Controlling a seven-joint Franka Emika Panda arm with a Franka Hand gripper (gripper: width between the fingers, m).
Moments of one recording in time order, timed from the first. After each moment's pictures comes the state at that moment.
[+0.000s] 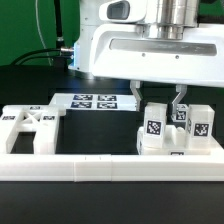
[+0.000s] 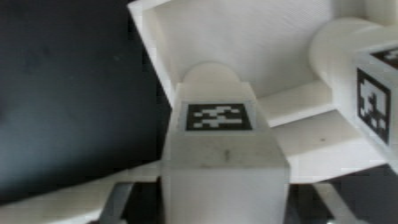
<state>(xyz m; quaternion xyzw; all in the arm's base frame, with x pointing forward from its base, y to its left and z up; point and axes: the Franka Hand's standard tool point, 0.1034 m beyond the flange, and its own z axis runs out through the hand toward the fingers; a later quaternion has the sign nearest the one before) 0.630 0.054 0.081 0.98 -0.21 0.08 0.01</state>
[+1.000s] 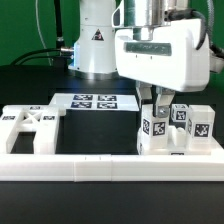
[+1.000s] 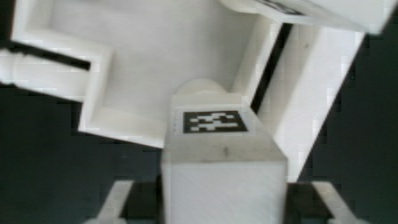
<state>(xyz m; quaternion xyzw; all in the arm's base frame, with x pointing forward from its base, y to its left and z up) 0.628 0.050 0.079 0.77 -0.63 0.04 -0.05</state>
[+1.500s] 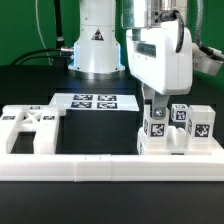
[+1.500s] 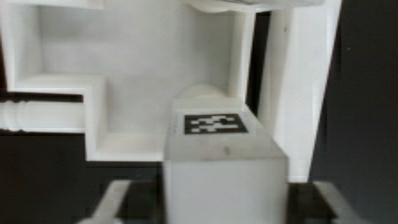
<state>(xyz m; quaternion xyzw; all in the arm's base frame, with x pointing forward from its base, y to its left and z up) 0.630 0.051 0.078 0.73 -0.68 0.03 -0.06</state>
